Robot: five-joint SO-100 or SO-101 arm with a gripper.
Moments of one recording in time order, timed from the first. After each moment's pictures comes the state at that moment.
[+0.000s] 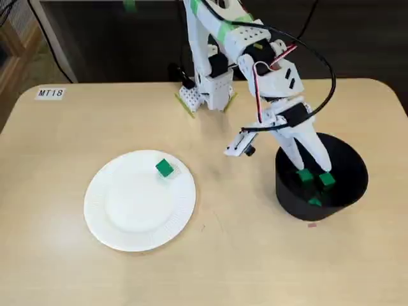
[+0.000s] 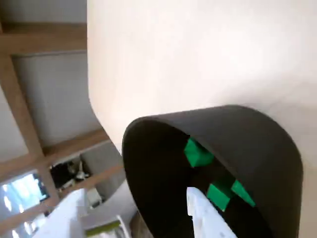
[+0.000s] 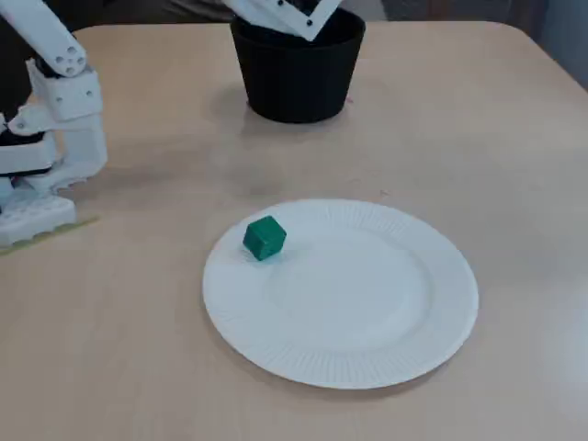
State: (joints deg) arm -28.8 118.6 122.6 37.5 -0.9
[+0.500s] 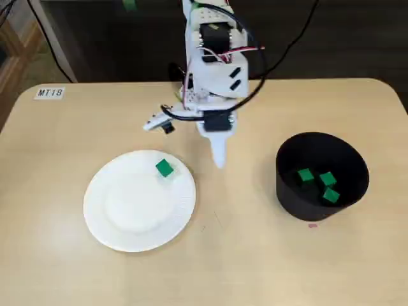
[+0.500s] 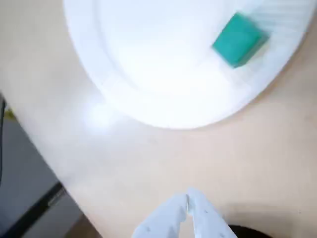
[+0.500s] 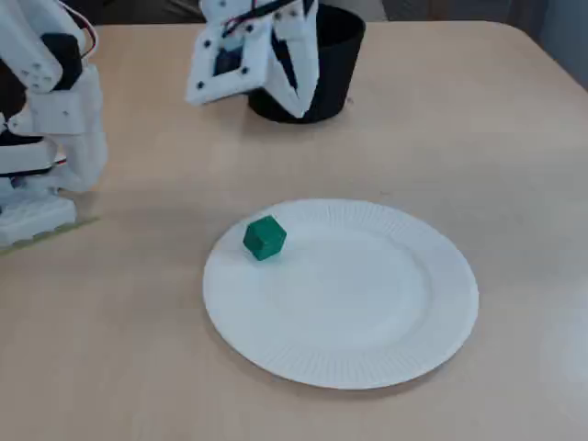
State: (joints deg) arm 8.3 118.7 112.5 70.8 12.4
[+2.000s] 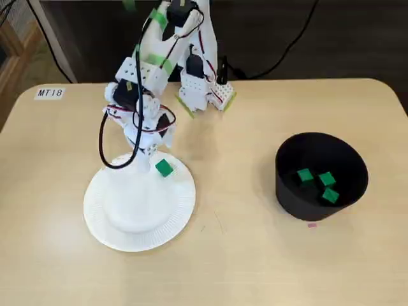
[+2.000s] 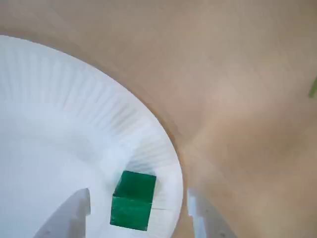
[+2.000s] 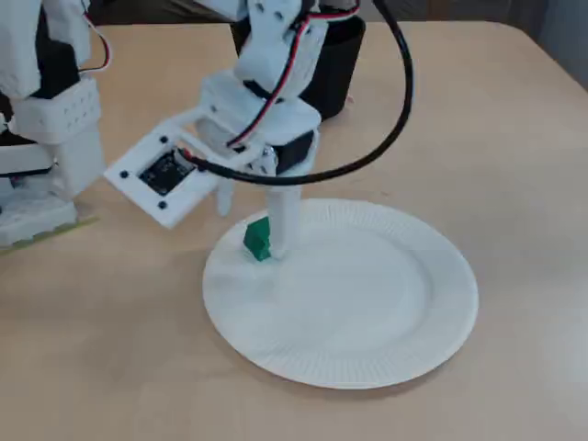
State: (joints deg) arm 26.5 82.2 93.5 94.5 12.1
